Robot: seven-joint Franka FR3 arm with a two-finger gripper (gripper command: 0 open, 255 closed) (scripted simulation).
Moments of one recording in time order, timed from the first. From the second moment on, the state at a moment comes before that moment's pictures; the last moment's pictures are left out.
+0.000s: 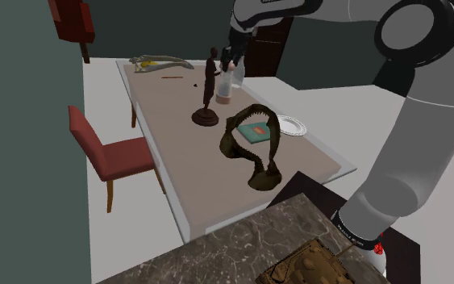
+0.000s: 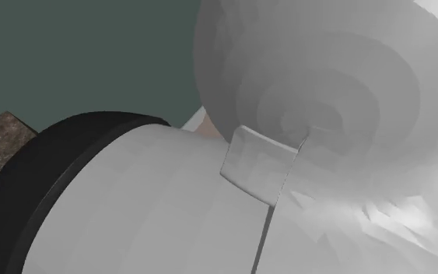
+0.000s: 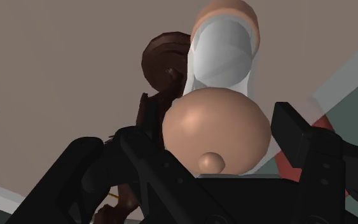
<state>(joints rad) -0.20 0.23 0.03 -1.59 -0.12 2.07 -0.23</state>
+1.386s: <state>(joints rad) -0.49 0.61 -0.04 -1.29 0.01 2.17 -0.62</state>
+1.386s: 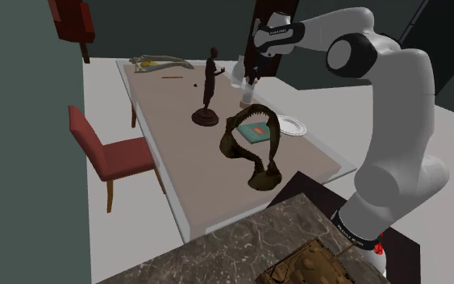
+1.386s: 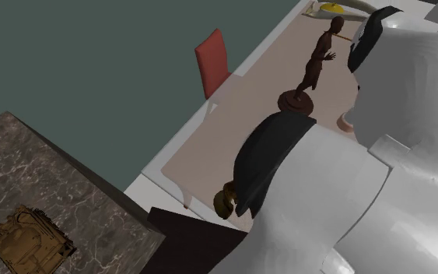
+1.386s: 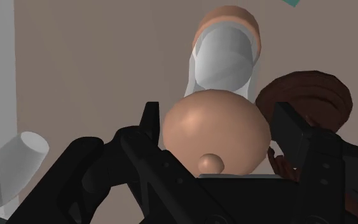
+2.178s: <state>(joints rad) -0.54 0.76 -0.04 -1.20 0.04 2.23 -0.69</state>
